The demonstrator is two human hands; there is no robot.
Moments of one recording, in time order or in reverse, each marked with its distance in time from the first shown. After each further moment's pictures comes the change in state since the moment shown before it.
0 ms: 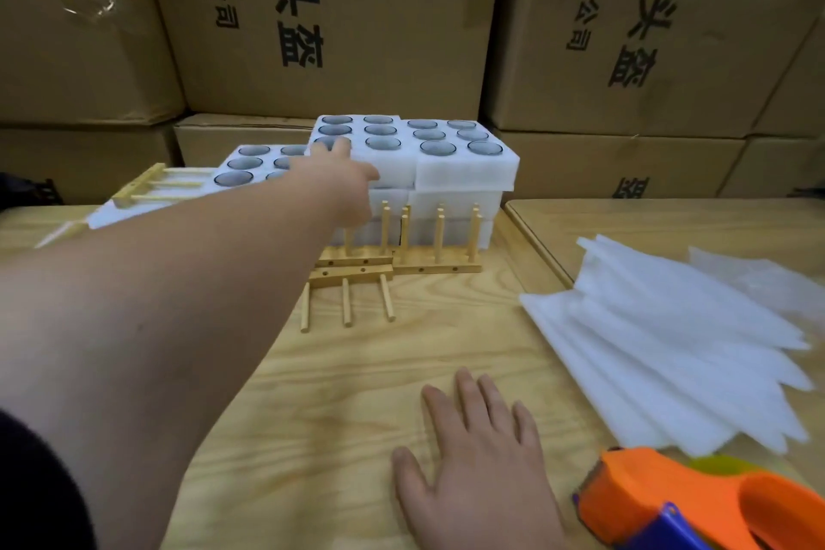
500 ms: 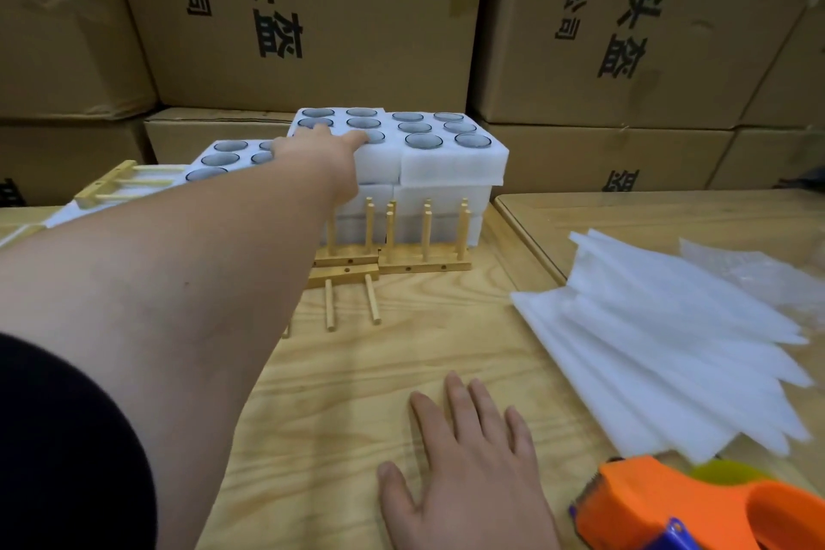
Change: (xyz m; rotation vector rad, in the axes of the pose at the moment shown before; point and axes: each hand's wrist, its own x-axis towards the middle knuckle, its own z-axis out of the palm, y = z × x) left_hand 0.034 0.007 -0.001 -0.044 0.061 -0.079; right_hand 0.004 -0.002 -0.001 -0.055 0.028 0.078
